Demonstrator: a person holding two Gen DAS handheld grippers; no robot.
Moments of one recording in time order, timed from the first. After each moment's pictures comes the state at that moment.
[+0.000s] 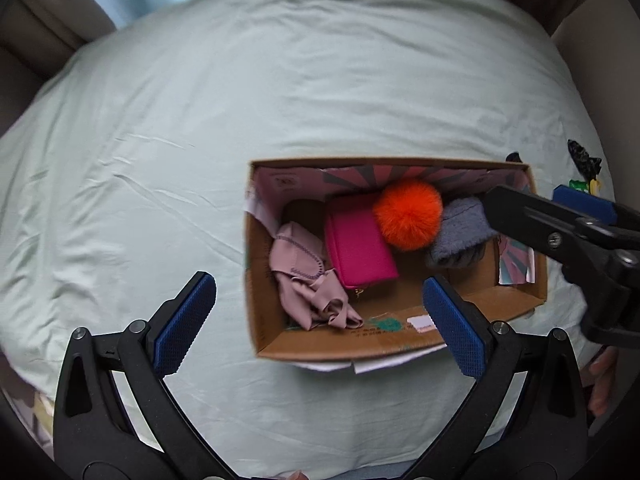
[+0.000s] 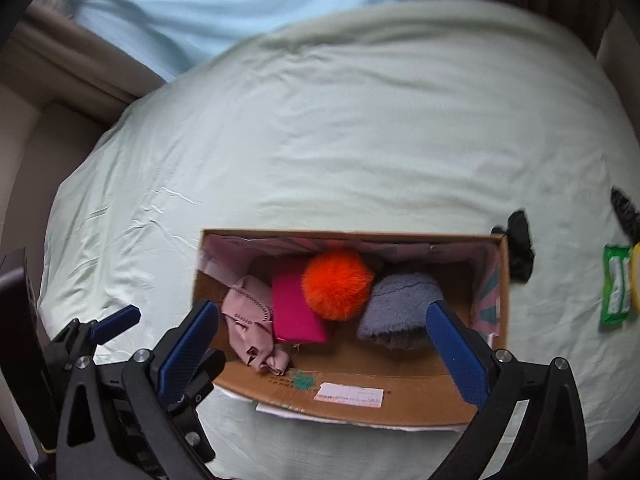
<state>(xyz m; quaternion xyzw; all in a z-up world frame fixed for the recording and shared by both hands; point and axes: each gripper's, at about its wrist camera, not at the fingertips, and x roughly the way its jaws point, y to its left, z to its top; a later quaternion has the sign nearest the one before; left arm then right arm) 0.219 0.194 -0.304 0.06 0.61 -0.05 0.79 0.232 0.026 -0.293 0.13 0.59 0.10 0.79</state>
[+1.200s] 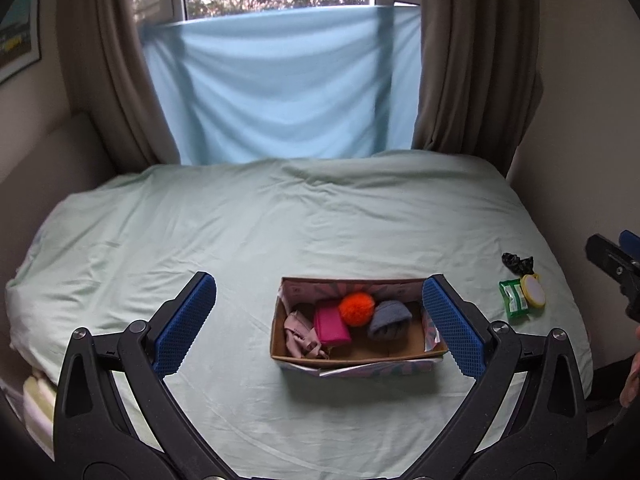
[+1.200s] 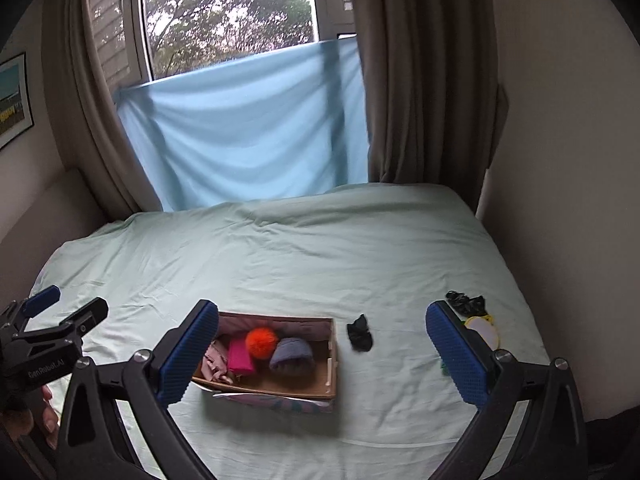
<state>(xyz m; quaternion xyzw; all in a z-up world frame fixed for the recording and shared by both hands) 0.037 0.167 -0.067 0.04 0.35 -0.02 0.94 0.014 -0.076 -0.074 0.06 0.33 -0.01 0.94</state>
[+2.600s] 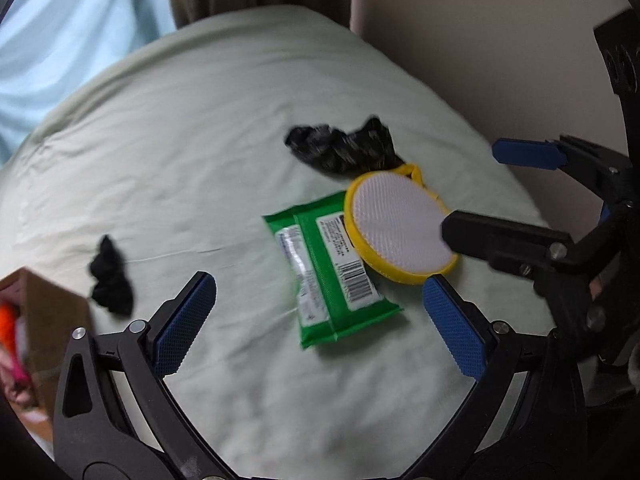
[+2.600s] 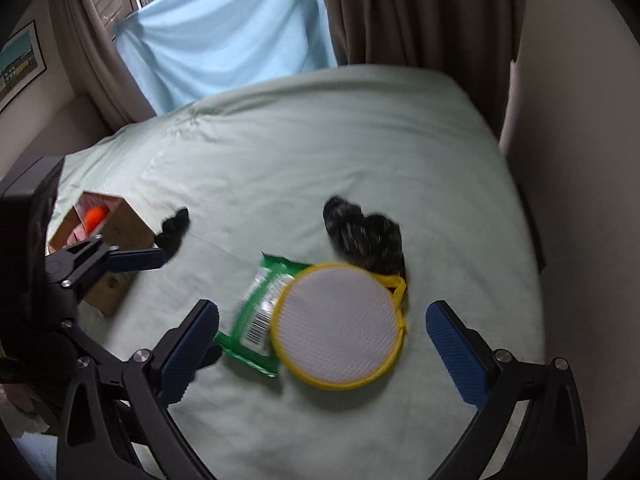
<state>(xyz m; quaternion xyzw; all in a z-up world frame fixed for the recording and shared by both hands) 0.156 -0.285 -0.408 0.12 0.48 -0.23 0.84 0.134 -0.423 -0.382 0.03 0.43 0.15 0.89</state>
